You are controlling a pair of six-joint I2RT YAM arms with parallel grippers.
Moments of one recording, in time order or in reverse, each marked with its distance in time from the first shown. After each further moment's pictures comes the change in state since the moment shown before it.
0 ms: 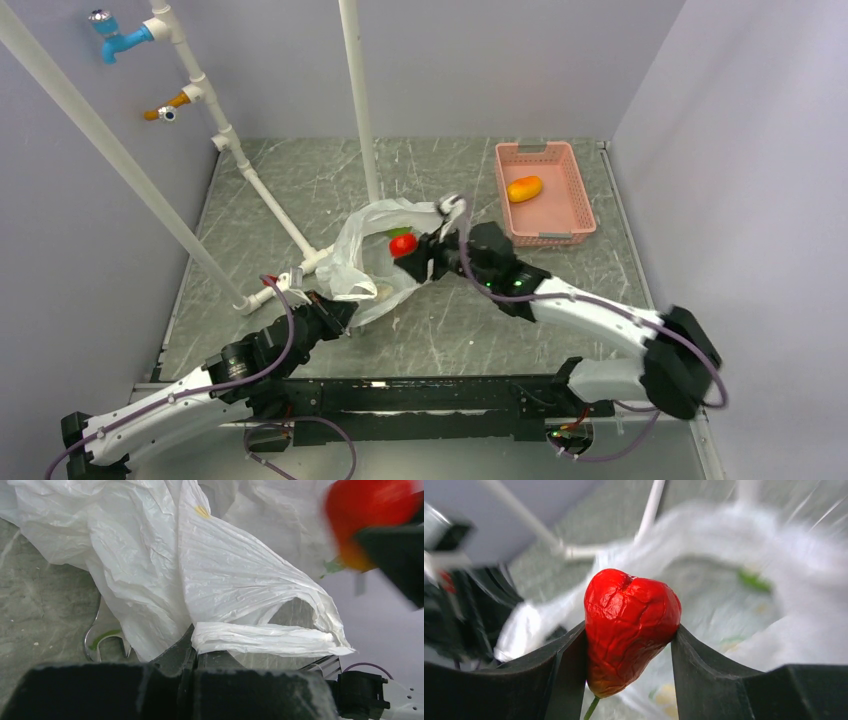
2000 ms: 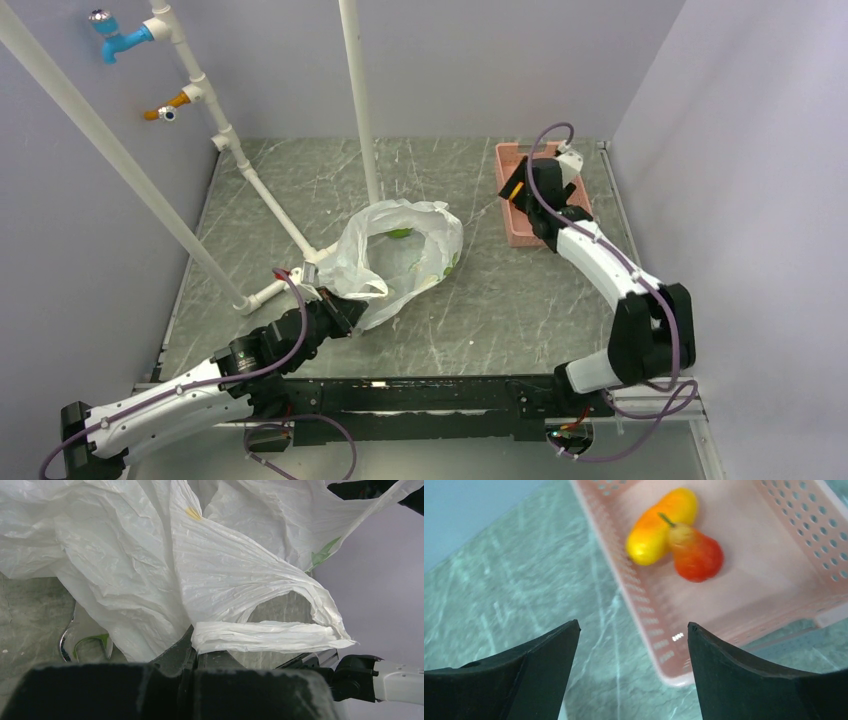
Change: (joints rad) left arm 0.000 0.122 0.026 0.093 0.066 0.020; right arm -0.616 0.151 0.302 -0.460 0.577 0.298
